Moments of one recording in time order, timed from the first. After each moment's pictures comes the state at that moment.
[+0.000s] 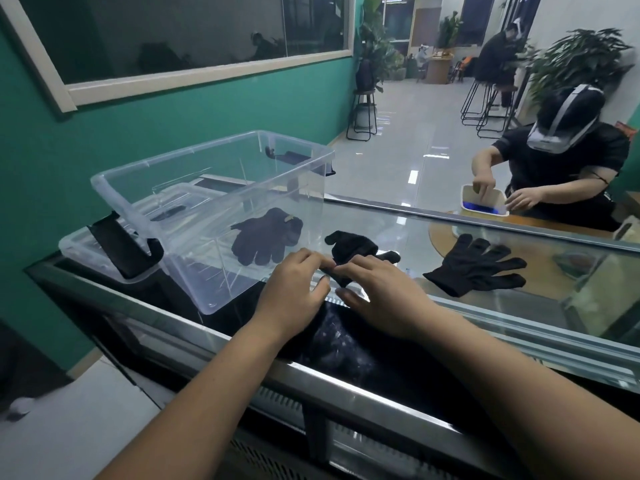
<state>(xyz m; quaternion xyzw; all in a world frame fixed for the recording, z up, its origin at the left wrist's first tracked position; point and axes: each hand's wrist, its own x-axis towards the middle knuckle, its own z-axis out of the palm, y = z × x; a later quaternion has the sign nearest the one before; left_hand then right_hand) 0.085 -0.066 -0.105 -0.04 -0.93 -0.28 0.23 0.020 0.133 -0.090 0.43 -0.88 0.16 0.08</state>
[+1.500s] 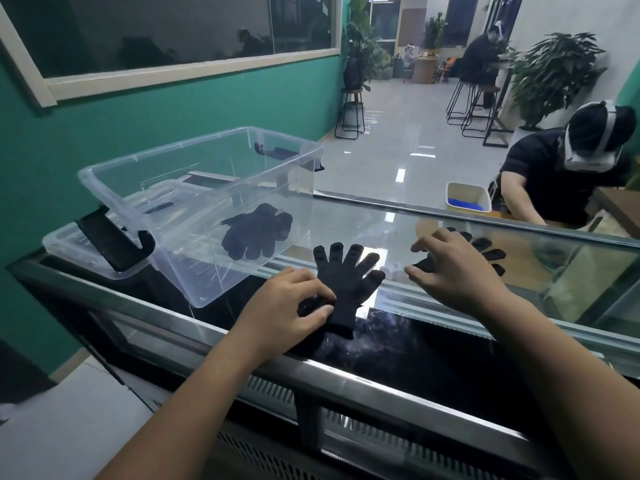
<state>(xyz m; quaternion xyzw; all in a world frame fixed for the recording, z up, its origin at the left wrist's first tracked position) 0.131 -0.065 -0.097 -0.14 -0.94 -0.27 0.18 0.007 0.230 -0.060 0.22 -0.96 0.15 0.09</state>
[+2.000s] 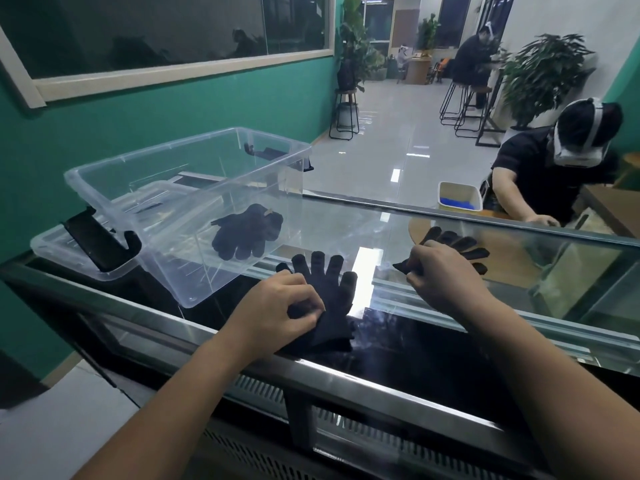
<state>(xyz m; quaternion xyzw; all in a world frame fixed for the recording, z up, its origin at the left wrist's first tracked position) 0.129 -0.062 -0.100 -0.17 -0.93 -0.28 0.17 0.015 0.230 -0.066 0.19 -0.96 0.17 0.08</state>
